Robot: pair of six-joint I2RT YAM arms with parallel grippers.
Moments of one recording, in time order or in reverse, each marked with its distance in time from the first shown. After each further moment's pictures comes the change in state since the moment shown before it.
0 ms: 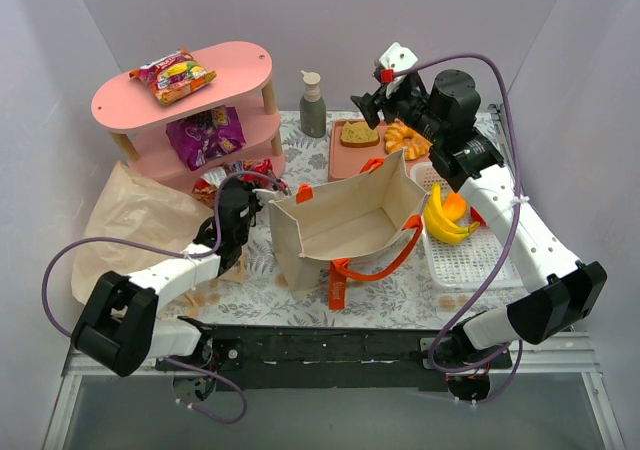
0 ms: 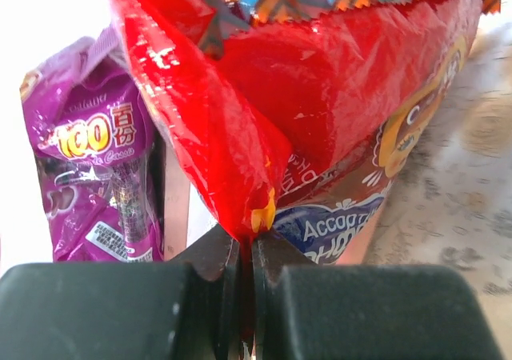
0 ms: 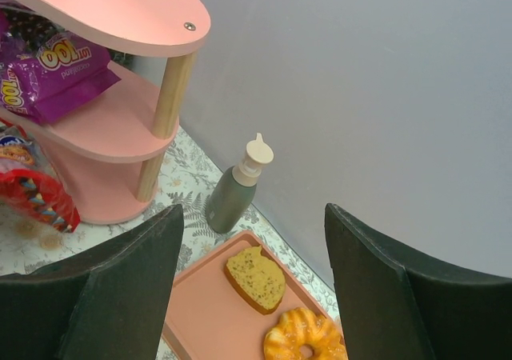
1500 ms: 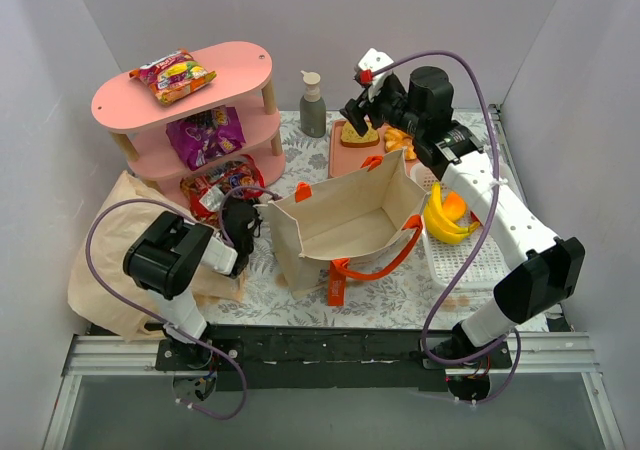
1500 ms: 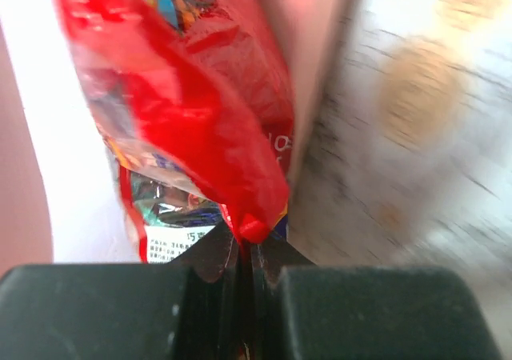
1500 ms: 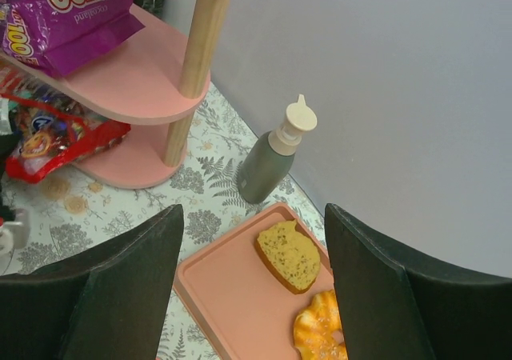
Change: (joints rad) left arm 0.070 0.494 -0.140 0.552 -0.033 -0.025; right arm 0.006 0.119 0.053 -0.089 -0.042 -0.004
